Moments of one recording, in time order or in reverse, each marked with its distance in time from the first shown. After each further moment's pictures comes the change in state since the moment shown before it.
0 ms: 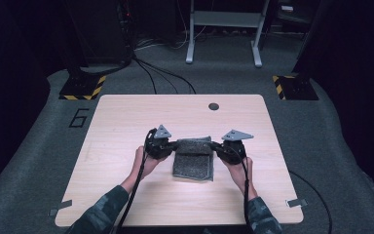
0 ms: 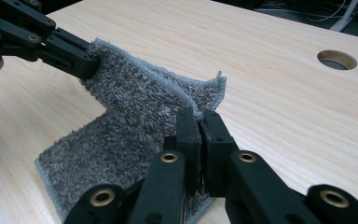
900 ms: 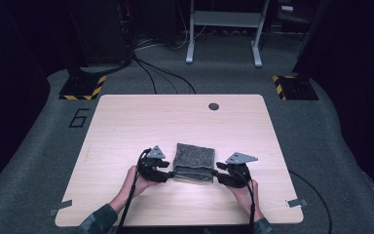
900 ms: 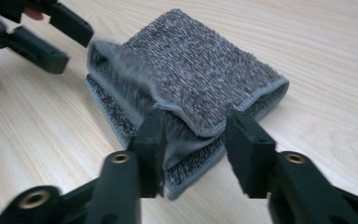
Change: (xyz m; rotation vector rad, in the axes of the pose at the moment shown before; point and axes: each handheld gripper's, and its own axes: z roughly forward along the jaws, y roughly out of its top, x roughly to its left) left arm -0.025 -0.050 -0.026 0.114 -0.143 -0.031; right arm 0.024 -0.055 -0.028 0.073 0.068 0.025
